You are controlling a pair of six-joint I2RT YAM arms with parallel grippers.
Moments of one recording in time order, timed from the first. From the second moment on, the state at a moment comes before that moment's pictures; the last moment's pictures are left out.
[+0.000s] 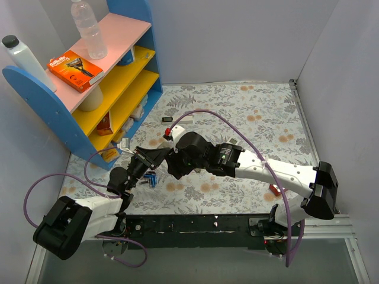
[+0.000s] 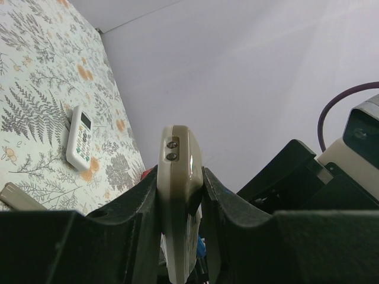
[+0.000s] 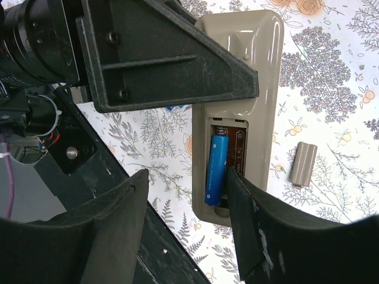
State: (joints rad) left arm -0.47 1.08 0.04 1.30 0.21 -1.34; right arm 1.20 1.47 1.30 -0.50 0.08 0.33
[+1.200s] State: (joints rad) left arm -0.47 1.08 0.04 1.29 0.20 -1.36; right arm 1.20 1.45 1.36 -0.56 0.02 0.17
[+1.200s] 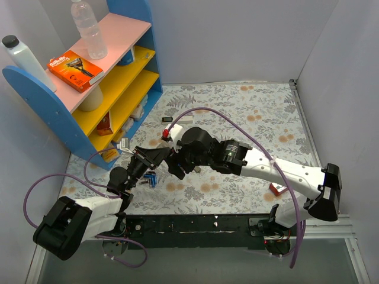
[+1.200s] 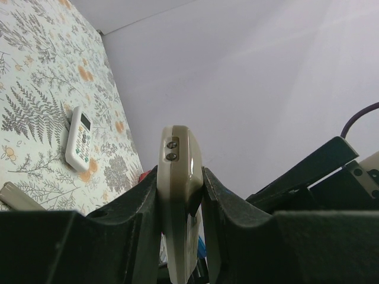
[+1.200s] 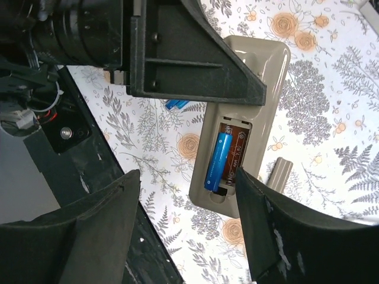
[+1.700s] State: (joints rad) left arm -0.47 1.06 0.04 1.27 0.24 -1.36; right arm 1.19 1.22 1.21 -0.51 -0.16 -0.40
